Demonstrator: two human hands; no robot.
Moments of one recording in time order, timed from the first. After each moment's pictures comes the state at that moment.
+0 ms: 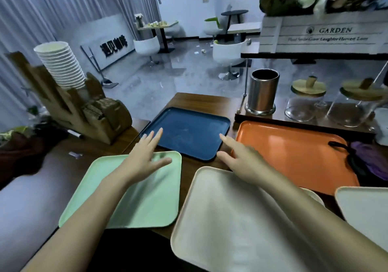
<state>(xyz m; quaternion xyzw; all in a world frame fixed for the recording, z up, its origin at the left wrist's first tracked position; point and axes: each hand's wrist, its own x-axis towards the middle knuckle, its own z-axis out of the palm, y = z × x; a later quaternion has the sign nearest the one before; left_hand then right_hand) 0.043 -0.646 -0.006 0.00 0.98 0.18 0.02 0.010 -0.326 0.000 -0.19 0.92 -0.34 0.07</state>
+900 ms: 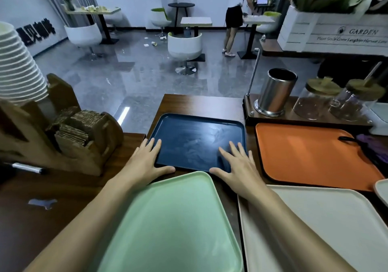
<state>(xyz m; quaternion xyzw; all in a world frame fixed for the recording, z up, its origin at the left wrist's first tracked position) -0.077 -0.751 -0.050 0.09 0.98 0.14 0.11 -0.025 -0.458 -0.054 -0.02 0.97 -0.23 0.03</state>
